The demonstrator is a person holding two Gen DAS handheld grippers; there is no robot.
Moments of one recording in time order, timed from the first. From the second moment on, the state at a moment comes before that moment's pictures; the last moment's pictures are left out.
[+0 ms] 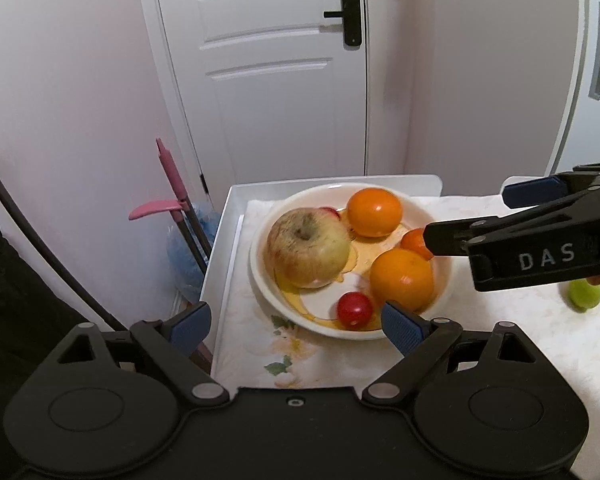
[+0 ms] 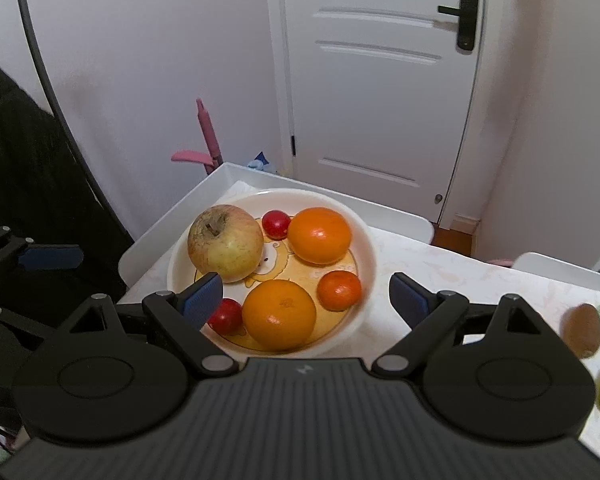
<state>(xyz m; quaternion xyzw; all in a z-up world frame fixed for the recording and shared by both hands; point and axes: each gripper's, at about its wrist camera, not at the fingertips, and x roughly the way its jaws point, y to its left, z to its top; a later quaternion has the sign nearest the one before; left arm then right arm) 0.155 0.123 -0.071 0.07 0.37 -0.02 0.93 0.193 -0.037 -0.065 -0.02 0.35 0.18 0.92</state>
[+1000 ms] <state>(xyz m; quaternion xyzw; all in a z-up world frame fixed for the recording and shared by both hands) 0.094 -0.056 -0.034 0.03 0.35 -0.02 0.94 0.112 -0.282 -0.034 0.00 0.36 0.09 0.93</state>
